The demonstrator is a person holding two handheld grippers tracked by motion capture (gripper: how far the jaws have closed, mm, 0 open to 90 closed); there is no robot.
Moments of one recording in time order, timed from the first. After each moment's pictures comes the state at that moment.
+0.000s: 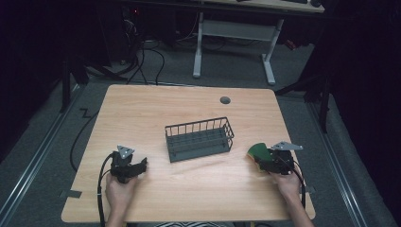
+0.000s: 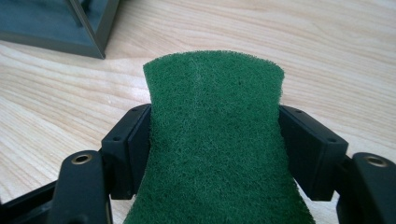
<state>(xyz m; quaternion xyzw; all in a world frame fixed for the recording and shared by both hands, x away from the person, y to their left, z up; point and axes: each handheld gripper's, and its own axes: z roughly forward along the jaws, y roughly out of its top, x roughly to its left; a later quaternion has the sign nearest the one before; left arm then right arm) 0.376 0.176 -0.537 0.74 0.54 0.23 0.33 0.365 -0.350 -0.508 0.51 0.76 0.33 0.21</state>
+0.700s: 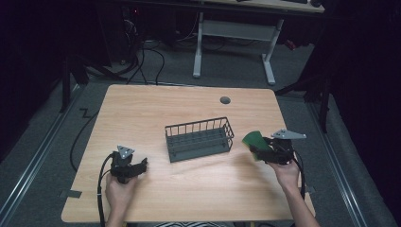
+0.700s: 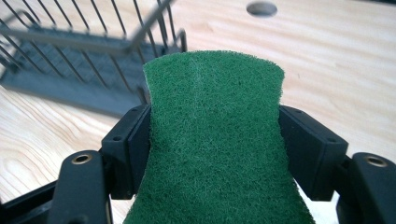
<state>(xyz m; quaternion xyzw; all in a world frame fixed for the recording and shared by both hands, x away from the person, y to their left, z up) 0.376 0.176 -0.536 0.74 0.54 0.23 0.33 0.376 -0.328 -0.453 0.48 0.76 0.39 0.20</state>
